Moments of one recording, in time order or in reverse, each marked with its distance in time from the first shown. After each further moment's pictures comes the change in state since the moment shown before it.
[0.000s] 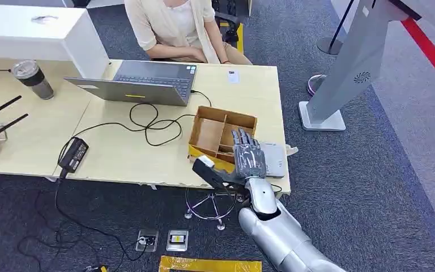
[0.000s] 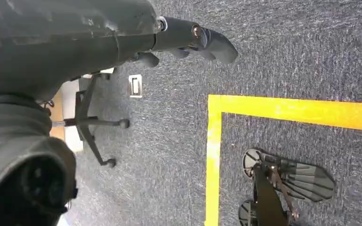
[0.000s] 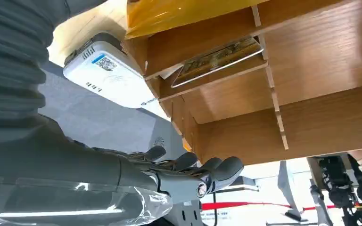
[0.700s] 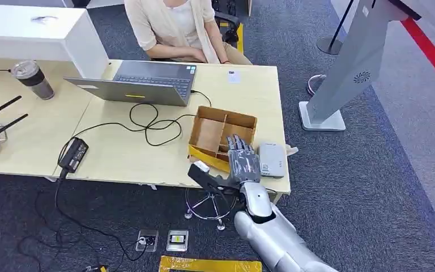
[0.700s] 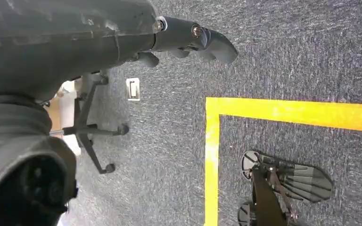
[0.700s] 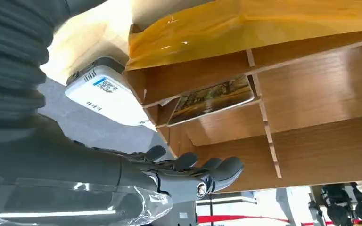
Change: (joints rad) left arm 0.000 0.004 -0.010 0.000 -0.003 -0.012 -0.014; right arm 0.009 0.033 -0.001 0.050 -0.006 0.010 -0.012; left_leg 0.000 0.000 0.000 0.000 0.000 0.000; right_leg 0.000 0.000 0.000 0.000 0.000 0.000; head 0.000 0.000
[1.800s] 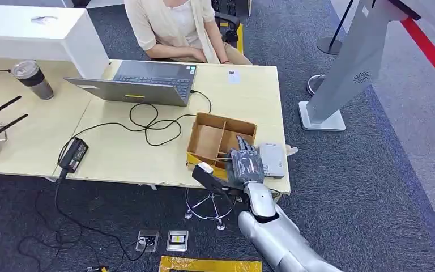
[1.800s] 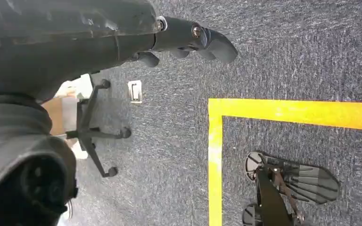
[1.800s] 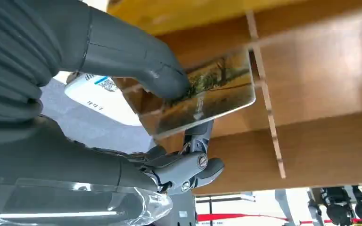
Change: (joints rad) left arm 0.000 0.000 -0.018 0.000 0.001 0.008 0.004; right arm -0.012 -0.009 -0.007 0.037 -0.006 -0.023 -0.040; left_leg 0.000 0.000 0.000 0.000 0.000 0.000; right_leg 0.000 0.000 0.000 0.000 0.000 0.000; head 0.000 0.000
